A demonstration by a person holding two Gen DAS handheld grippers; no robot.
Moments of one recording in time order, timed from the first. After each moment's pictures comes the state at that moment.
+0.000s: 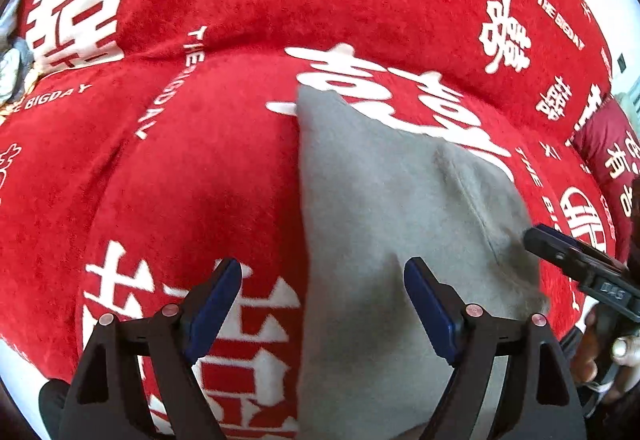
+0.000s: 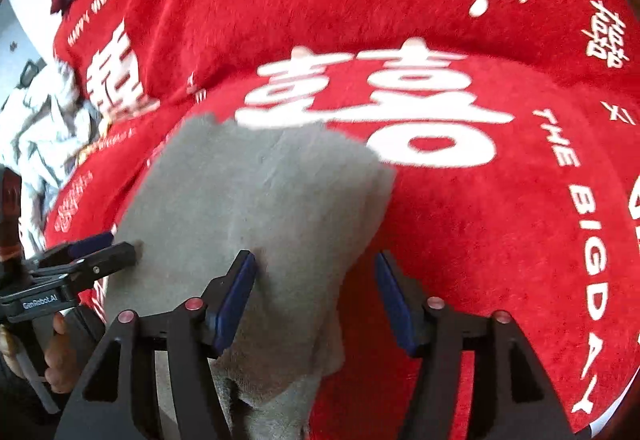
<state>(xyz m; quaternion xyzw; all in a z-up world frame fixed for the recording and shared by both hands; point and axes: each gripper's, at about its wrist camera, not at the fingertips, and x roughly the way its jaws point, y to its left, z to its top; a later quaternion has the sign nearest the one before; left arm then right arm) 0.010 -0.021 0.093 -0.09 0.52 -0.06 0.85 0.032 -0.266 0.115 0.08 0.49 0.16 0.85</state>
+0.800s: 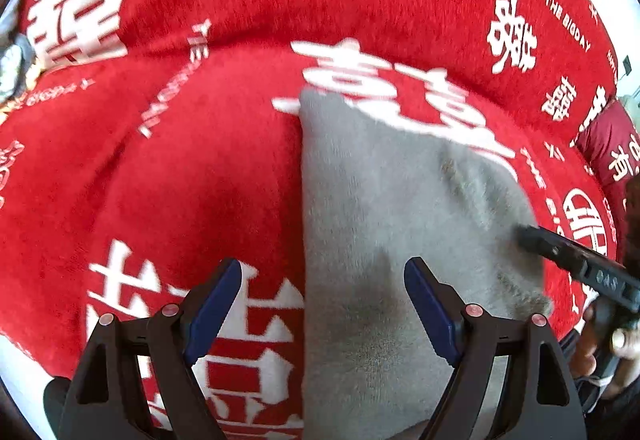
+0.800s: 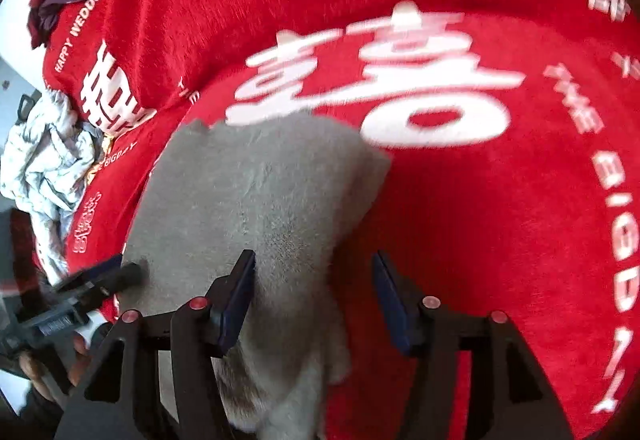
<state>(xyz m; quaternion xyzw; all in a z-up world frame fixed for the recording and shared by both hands) 0.007 -0.018 0.101 -0.09 0.52 -0.06 0.85 0.049 -0.272 0.111 0.09 0.52 0.16 0.84</state>
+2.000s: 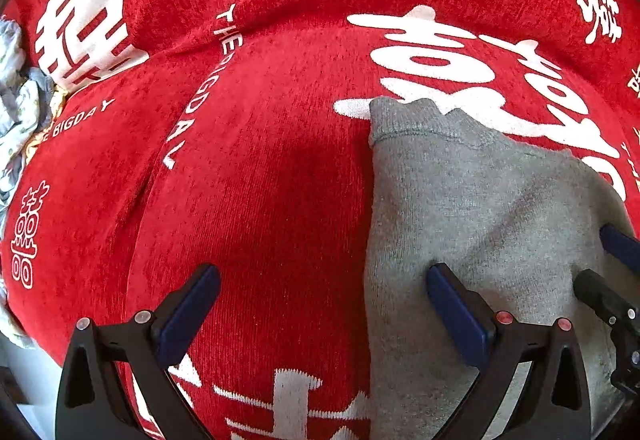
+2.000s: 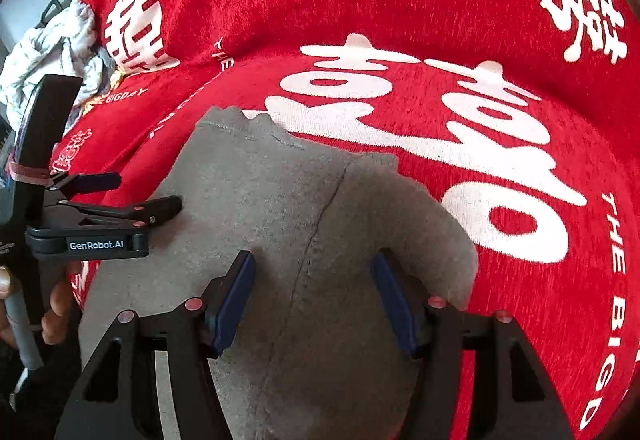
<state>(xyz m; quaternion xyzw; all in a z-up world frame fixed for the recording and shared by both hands) 0.094 -0.019 0.050 0.01 0.58 0.05 0.81 0.101 -0.197 0.095 -0.04 0.52 0.23 0.83</state>
